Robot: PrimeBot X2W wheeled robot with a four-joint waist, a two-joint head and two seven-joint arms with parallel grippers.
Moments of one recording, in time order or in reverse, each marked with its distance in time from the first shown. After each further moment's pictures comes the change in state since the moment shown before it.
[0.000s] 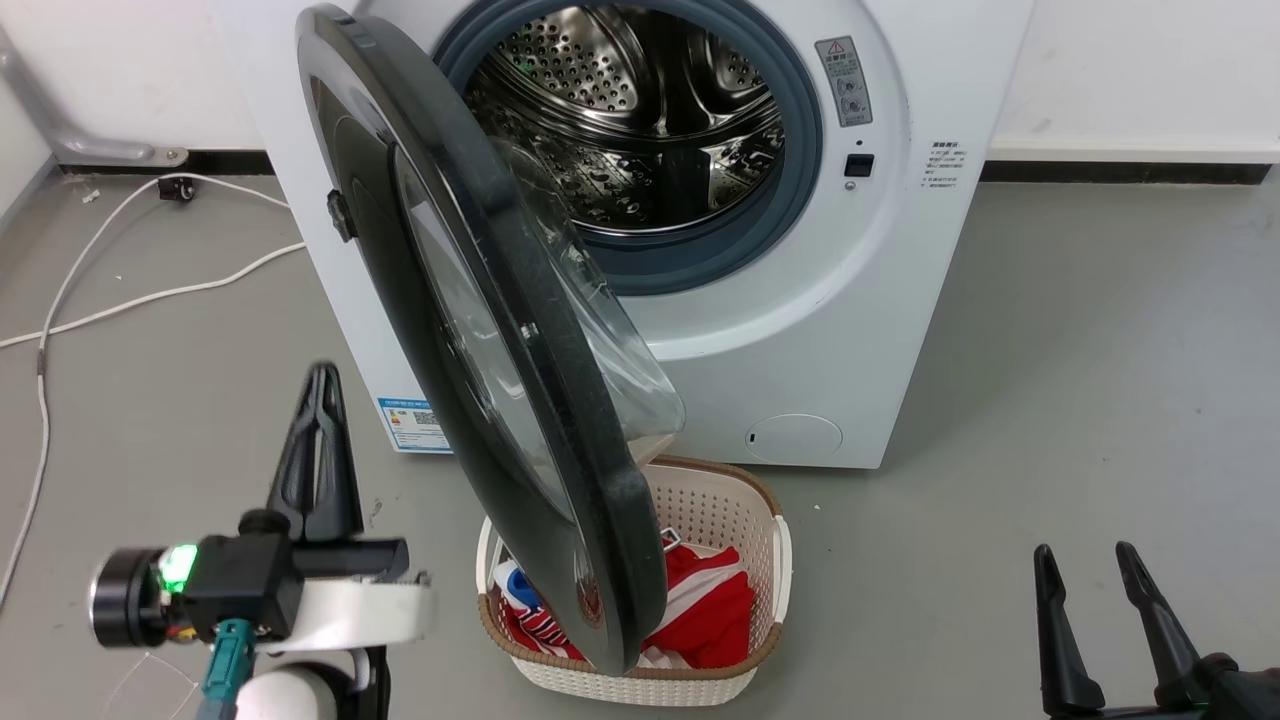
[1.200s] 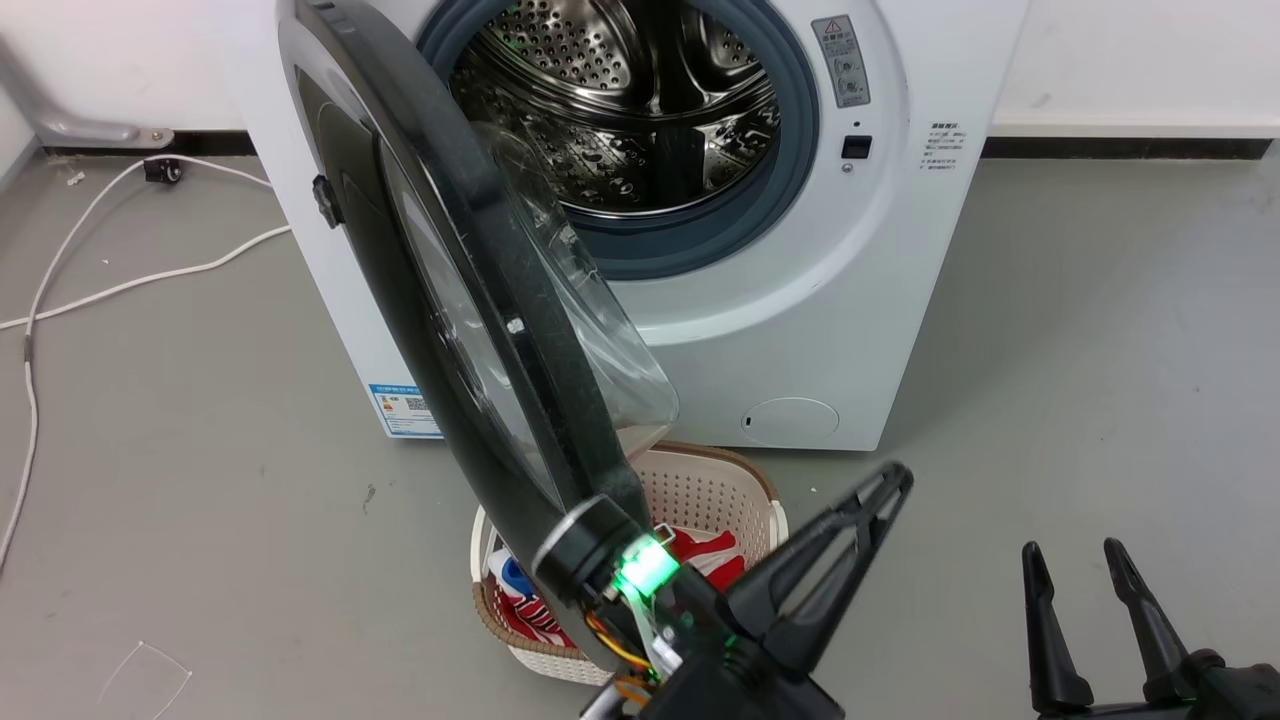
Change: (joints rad) left arm -0.142 -0.029 -0.678 -0.092 0.016 -0.088 0.000; right arm -0.006 0.000 0.020 0.001 -0.005 0.000 0.000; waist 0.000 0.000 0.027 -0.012
